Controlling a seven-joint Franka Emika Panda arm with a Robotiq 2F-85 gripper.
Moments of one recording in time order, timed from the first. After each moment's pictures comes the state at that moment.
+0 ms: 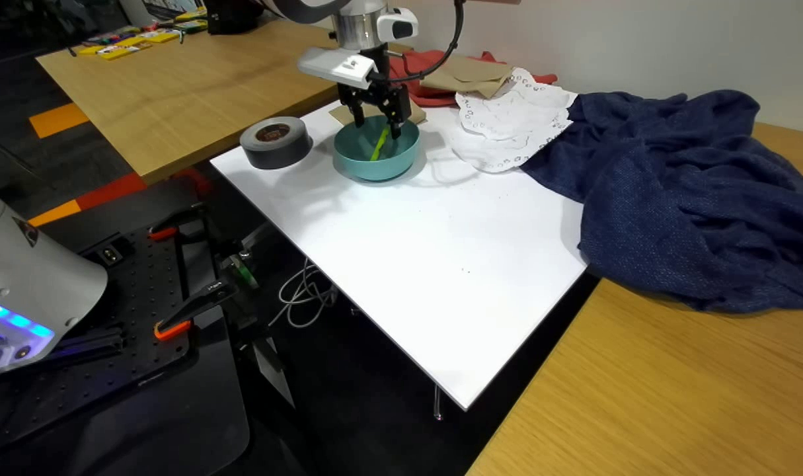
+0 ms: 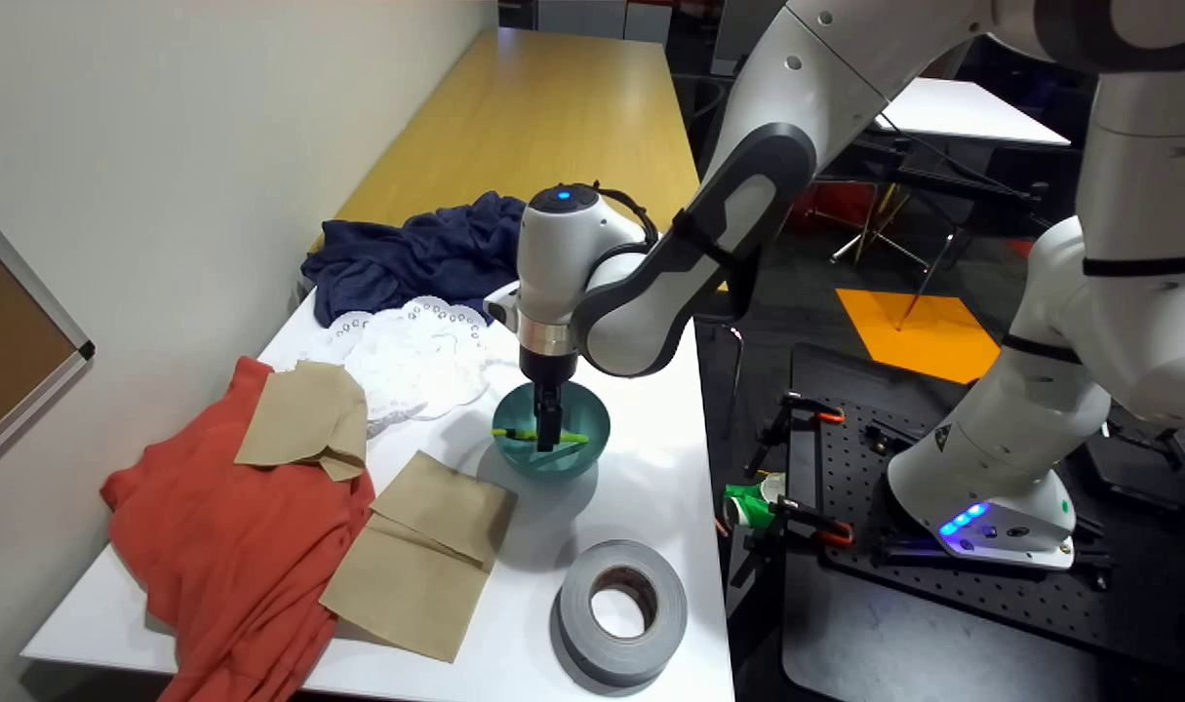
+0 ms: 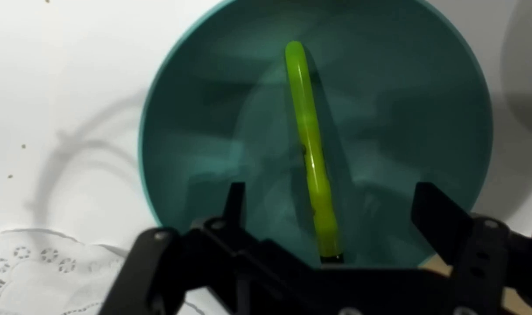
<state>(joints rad) 0.07 0.47 0.07 -2.19 0.04 2.70 -0.35</state>
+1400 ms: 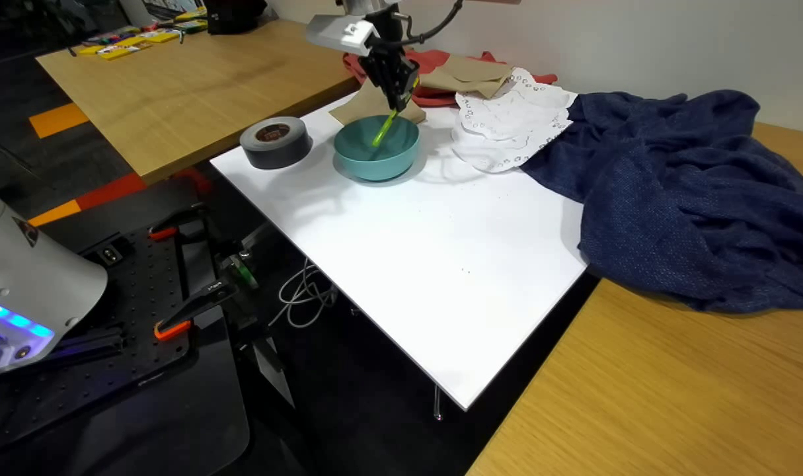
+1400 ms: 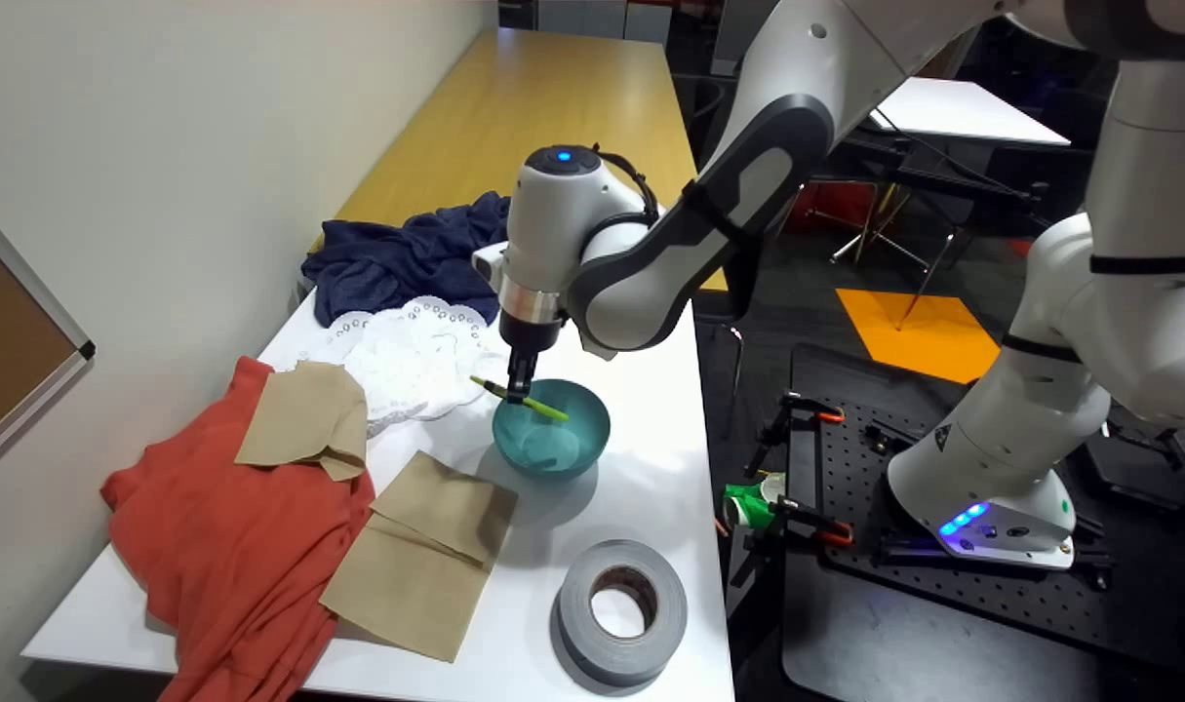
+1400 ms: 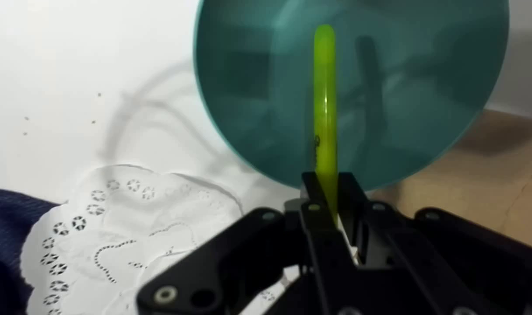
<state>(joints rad) 0.08 0.40 0.04 -2.16 -0.04 2.74 -0.13</state>
